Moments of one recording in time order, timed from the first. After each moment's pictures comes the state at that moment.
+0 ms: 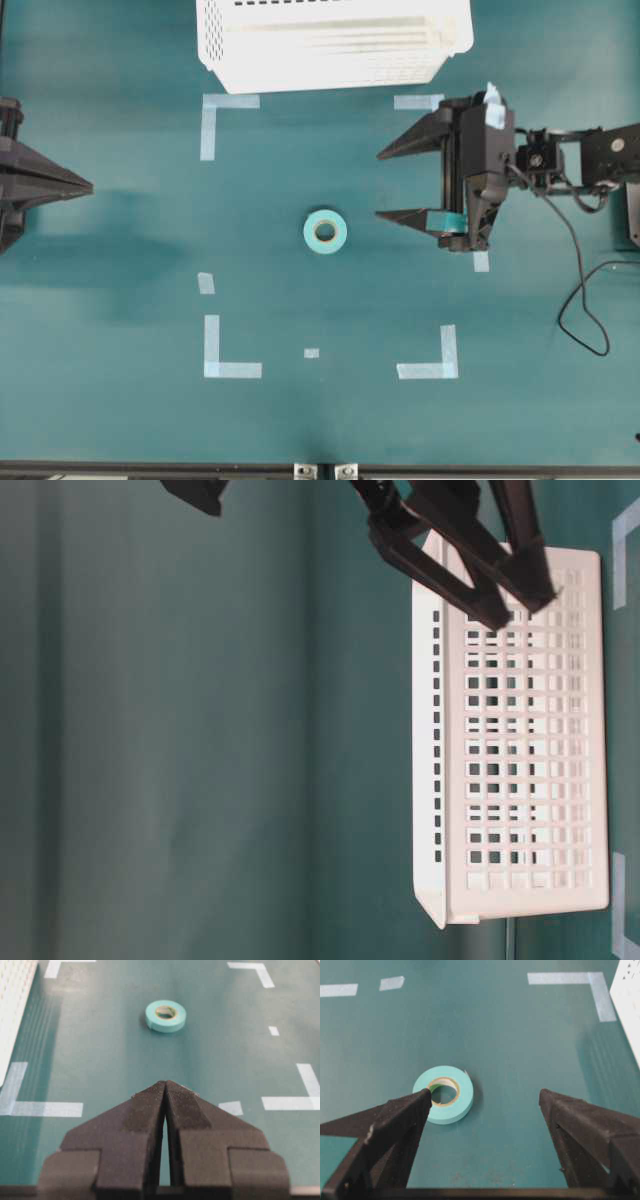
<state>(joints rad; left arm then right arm) -0.04 -1.35 1.50 -0.03 0.08 -0.02 0.00 -0.13 0.94 0.05 -0.37 0.16</state>
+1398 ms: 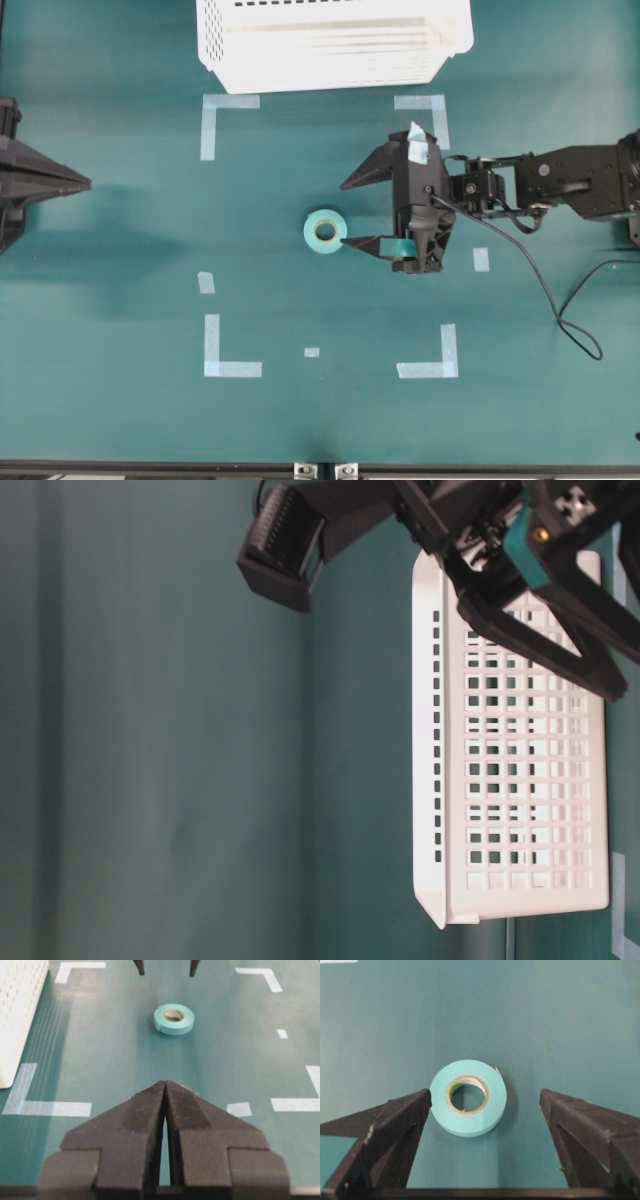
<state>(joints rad) -0.02 -1.41 1.54 -0.02 0.06 -0.02 0.05 0.10 0.79 0.05 -0.37 0.17</state>
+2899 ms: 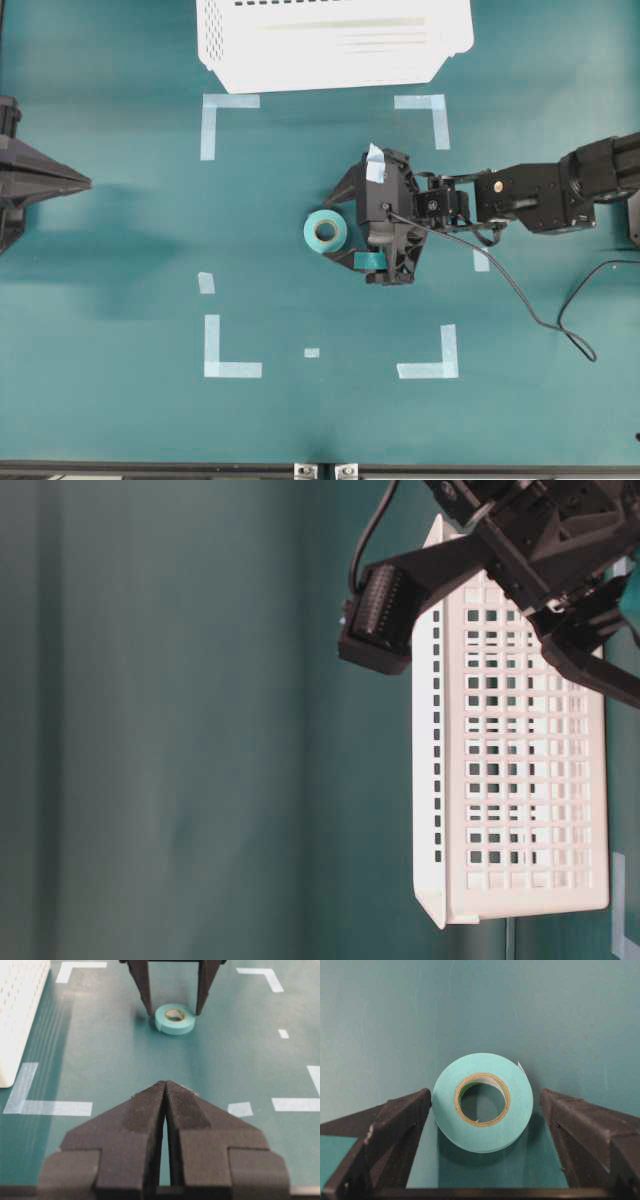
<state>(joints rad) -0.02 -1.41 1.54 -0.03 0.06 -0.02 0.07 0.28 0.70 0.05 -0.37 0.20</state>
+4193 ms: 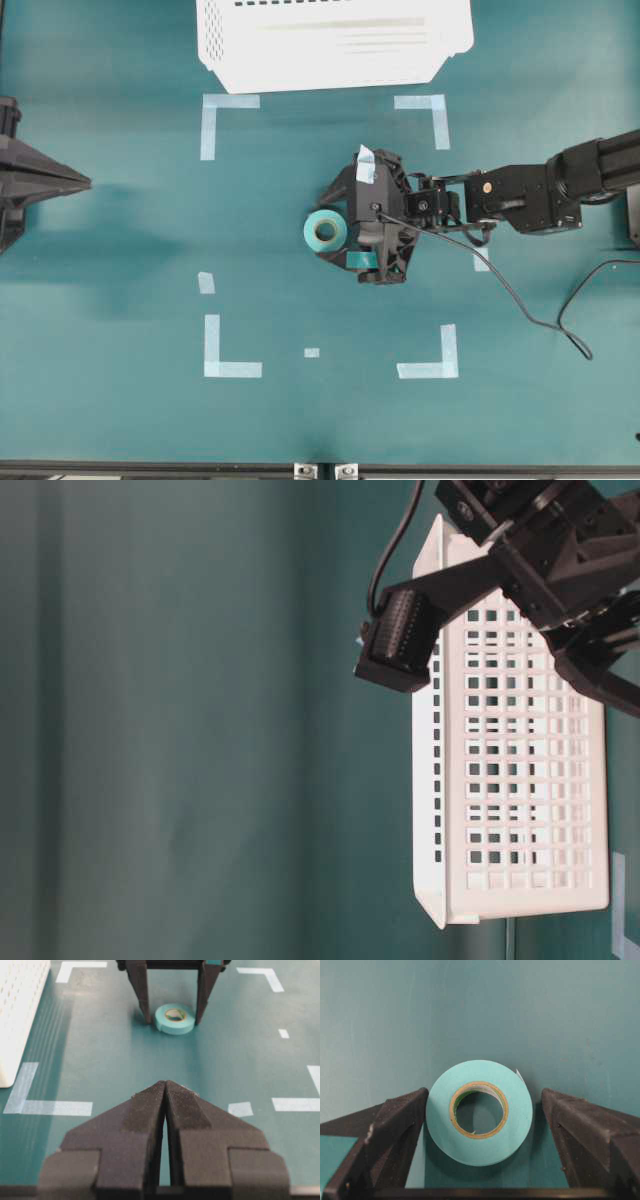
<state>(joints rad) -0.02 -1.41 1.54 -0.03 0.06 -0.02 0.06 0.31 0.67 0.05 -0.37 0.20</state>
